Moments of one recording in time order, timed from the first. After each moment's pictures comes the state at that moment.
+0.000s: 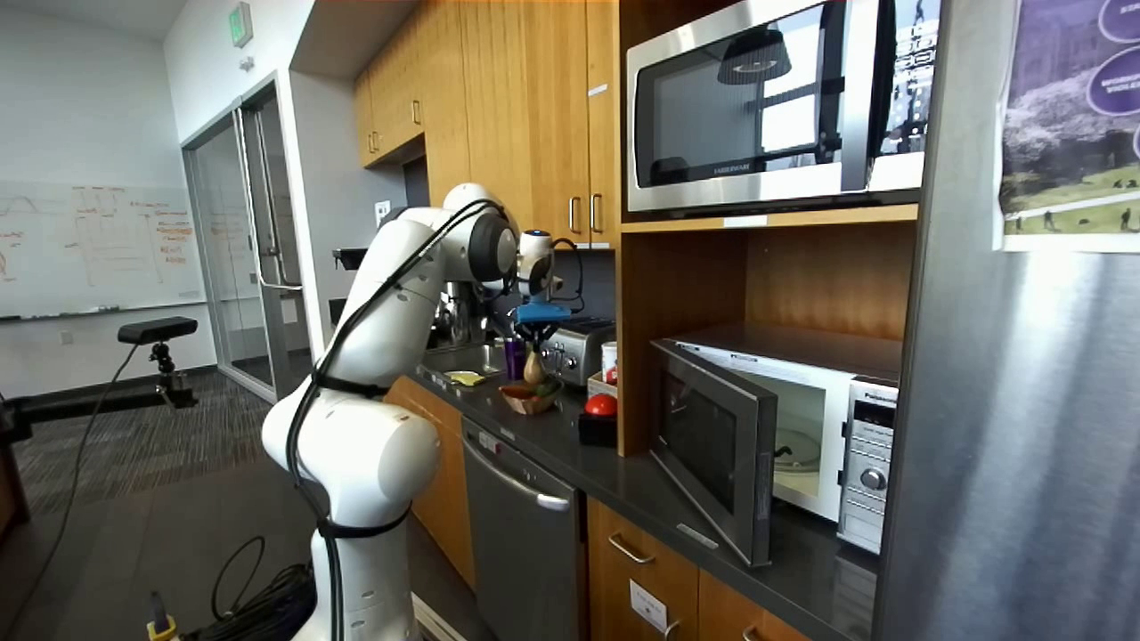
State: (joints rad) arm 0.20 0.49 0.28 -1.49 0.03 2.33 -0.47
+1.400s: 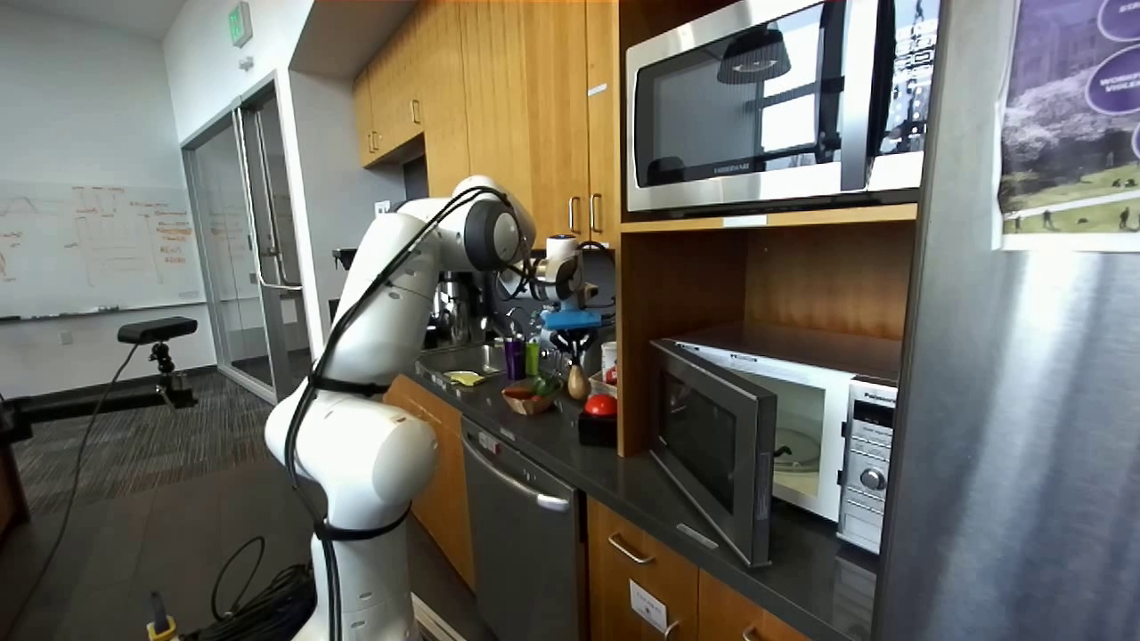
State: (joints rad) arm 0.16 0.42 0.16 -1.61 -0.04 2.35 -0.35
